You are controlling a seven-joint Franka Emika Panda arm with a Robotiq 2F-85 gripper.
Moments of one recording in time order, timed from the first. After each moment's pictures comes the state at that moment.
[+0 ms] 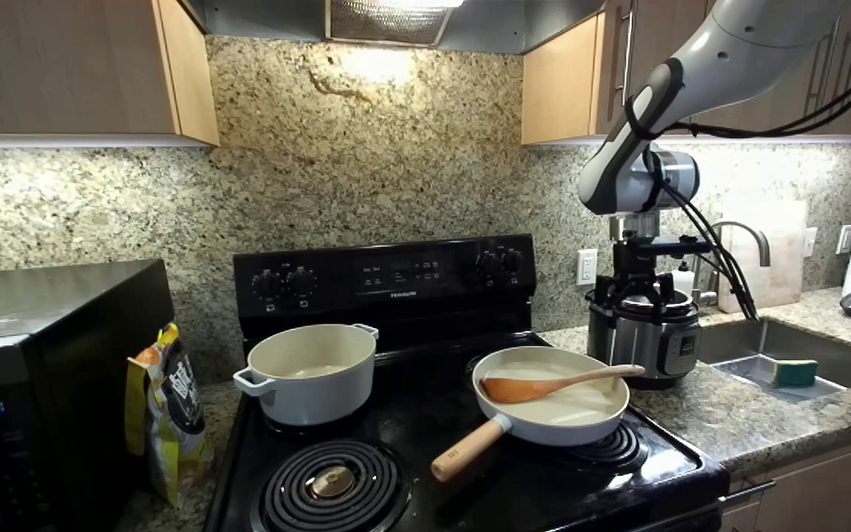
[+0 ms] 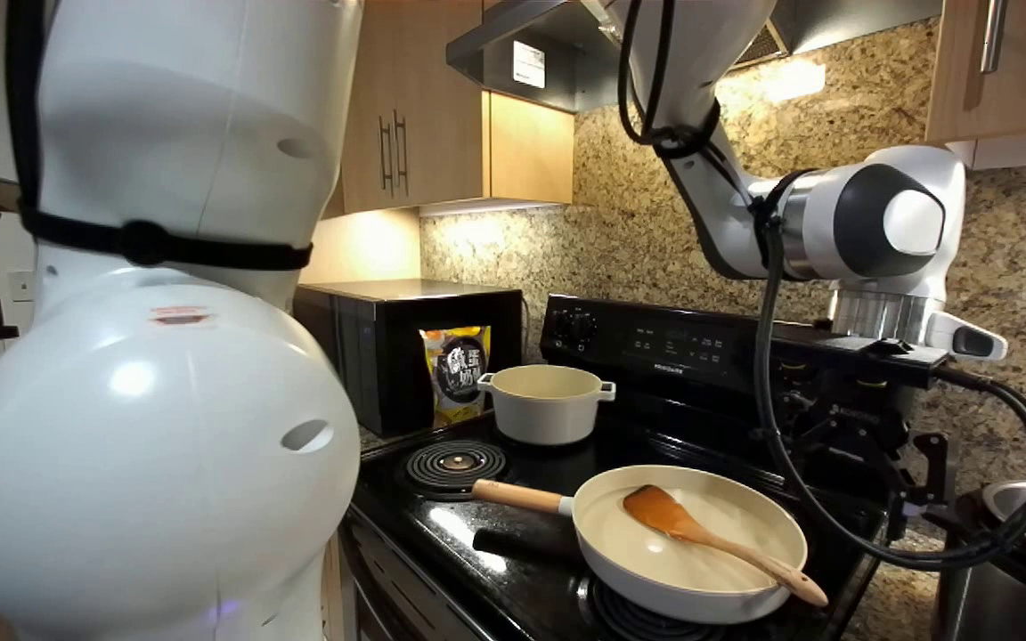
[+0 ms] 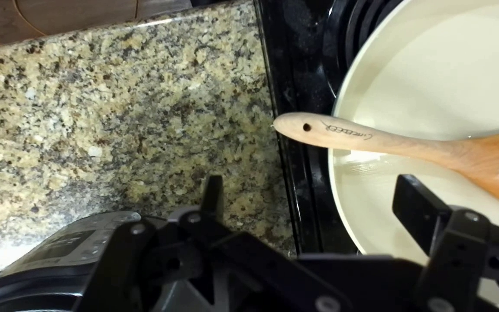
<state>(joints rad) -0.22 0.20 -0.26 -2.13 0.03 2.16 -0.13</state>
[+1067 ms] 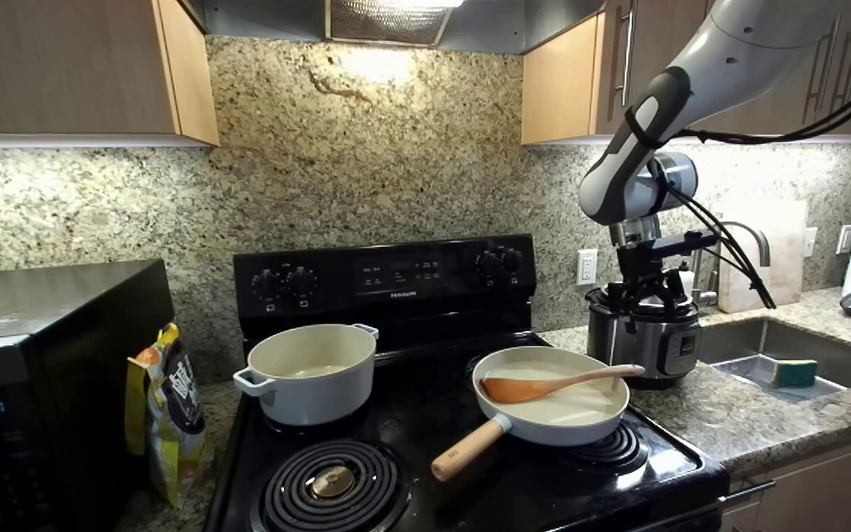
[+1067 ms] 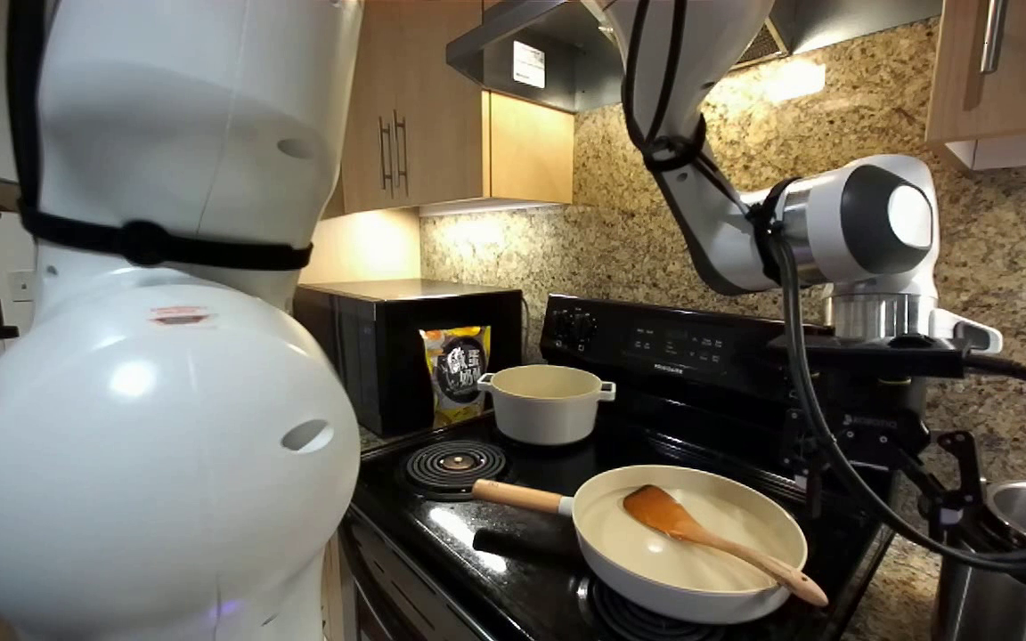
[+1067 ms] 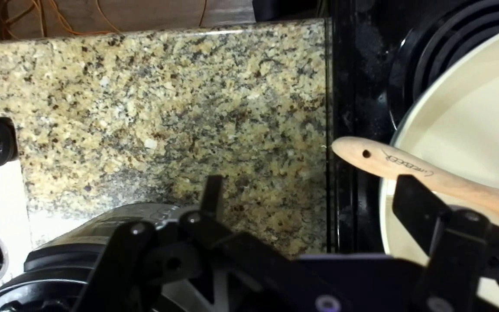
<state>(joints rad) -0.22 0.20 -0.25 -2.14 -0.17 2.15 -0.13</state>
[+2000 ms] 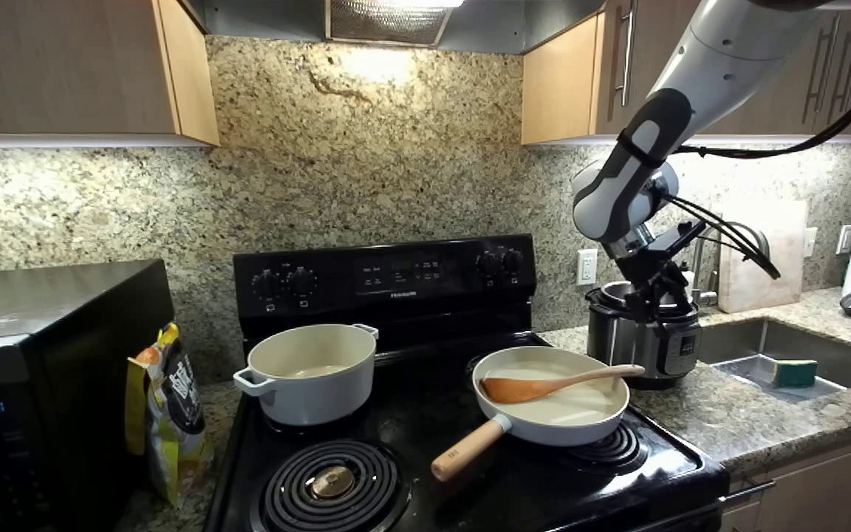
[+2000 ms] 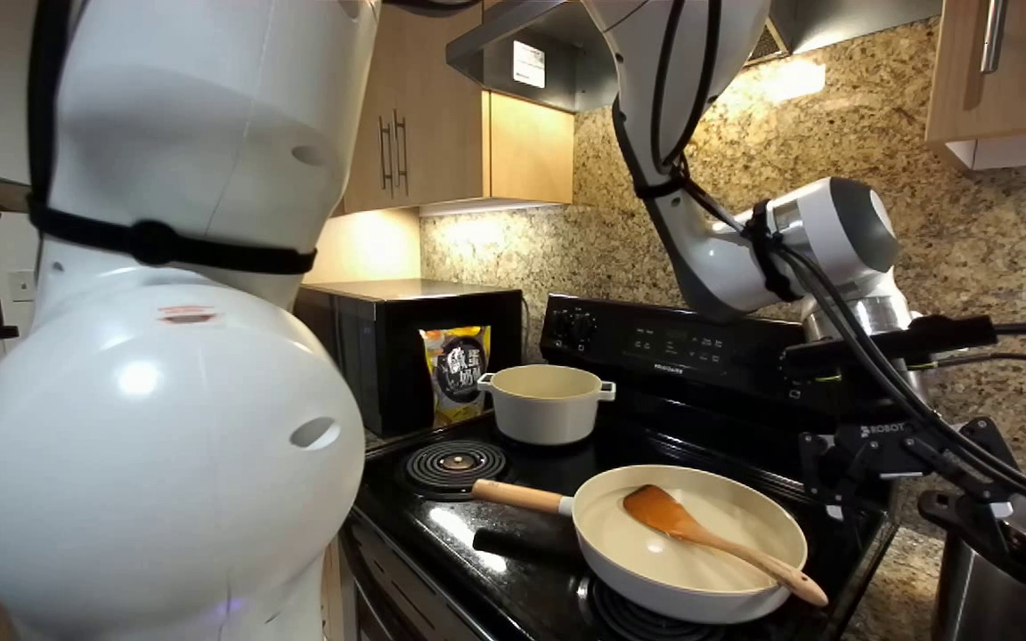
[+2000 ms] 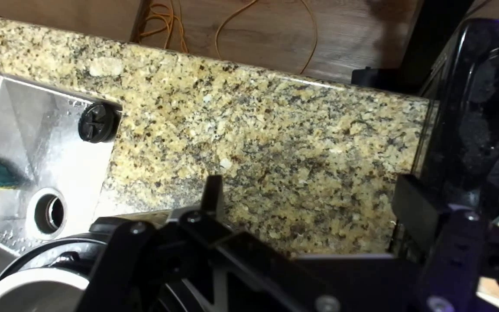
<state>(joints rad) -0.20 0.25 -0.23 -2.10 -0.51 2.04 -0.16</state>
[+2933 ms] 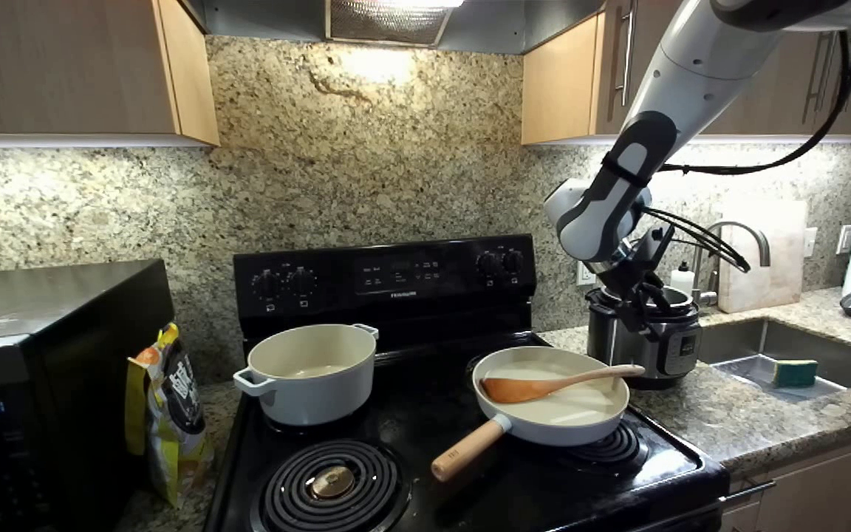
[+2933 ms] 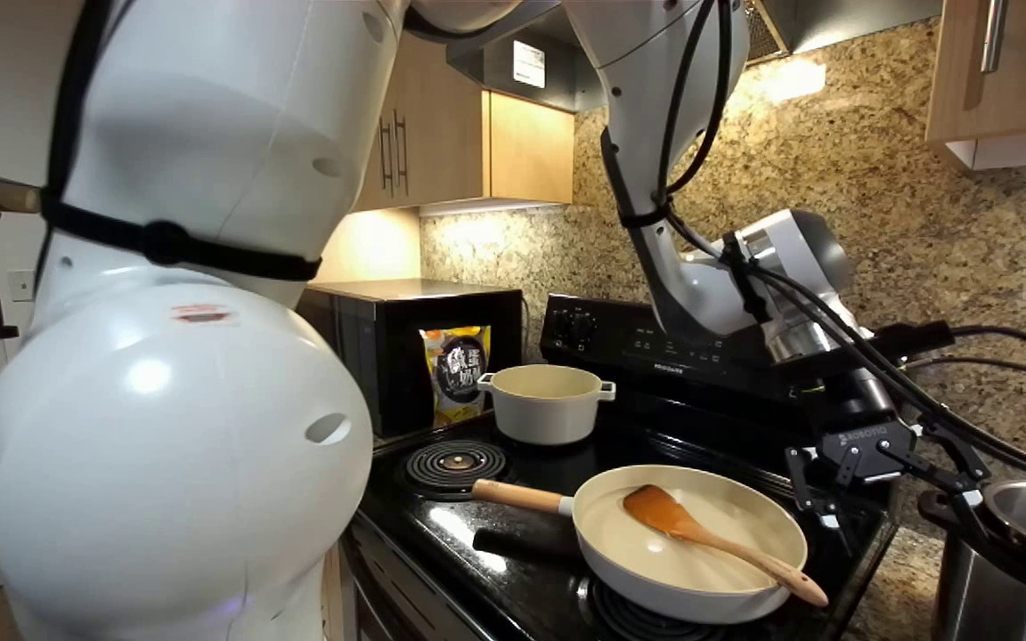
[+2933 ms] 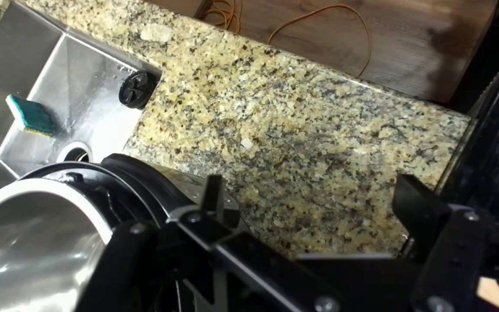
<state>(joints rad) -0.16 0.31 -0.18 -2.08 -0.68 2.04 -0.17</state>
